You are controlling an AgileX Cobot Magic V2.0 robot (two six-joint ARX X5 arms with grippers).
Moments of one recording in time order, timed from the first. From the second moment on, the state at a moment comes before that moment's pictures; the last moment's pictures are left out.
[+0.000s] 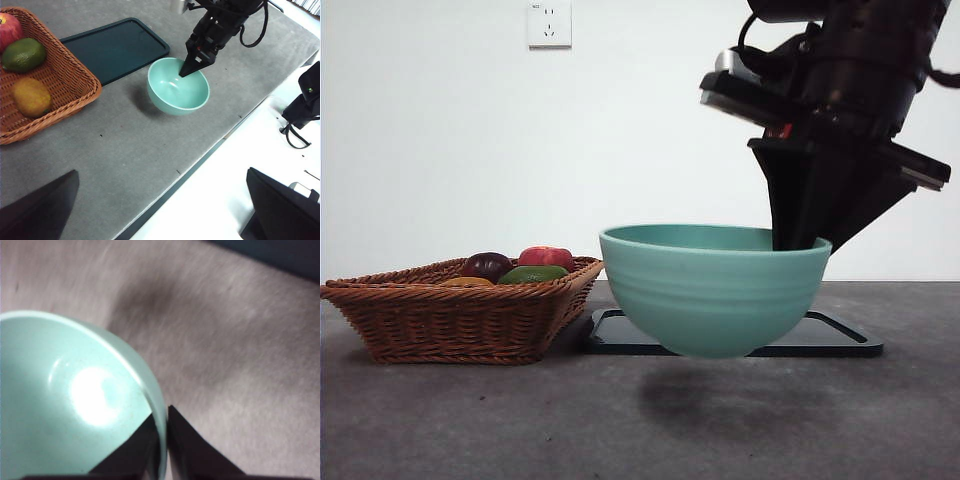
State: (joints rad) left arm -0.62 0.40 1.08 -1.25 0.26 -0.07; right arm 0.66 1.42 1.00 -0.77 -0.16 0.40
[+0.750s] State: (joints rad) left arm -0.62 0.40 1.08 -1.25 0.26 -0.07; right arm 0.66 1.51 0.95 -0.73 -0.13 0.43
